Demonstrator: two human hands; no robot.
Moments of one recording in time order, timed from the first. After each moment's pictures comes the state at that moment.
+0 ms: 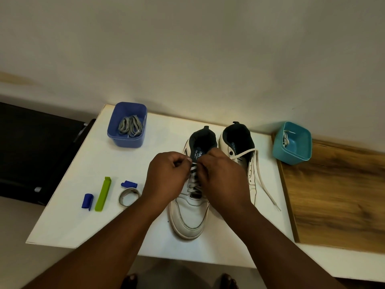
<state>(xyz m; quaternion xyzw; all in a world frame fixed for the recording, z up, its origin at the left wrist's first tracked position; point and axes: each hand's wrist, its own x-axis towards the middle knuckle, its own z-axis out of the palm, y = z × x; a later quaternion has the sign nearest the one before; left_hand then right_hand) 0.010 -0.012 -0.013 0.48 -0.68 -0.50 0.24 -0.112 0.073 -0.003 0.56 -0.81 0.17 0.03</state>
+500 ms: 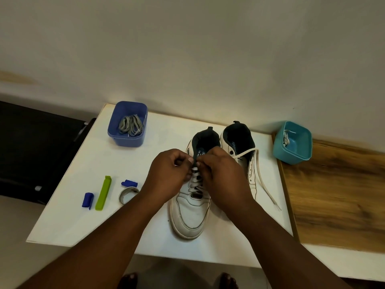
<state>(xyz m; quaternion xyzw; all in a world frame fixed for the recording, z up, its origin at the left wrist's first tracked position) 0.012 -0.016 -0.009 0.46 -0.63 -0.58 0.22 -0.117 0.074 -0.004 0.57 -0.79 0.24 -0.06</state>
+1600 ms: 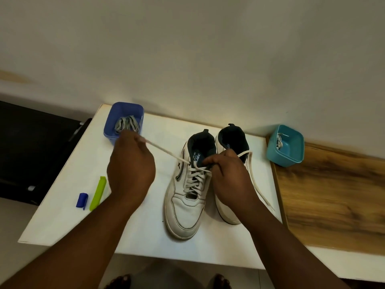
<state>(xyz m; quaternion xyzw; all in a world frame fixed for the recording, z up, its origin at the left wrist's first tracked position) 0.044 -0.035 0.002 0.60 -0.67 -0.26 0.35 -0.139 0.084 0.002 0.47 -0.83 0.28 -0.14</state>
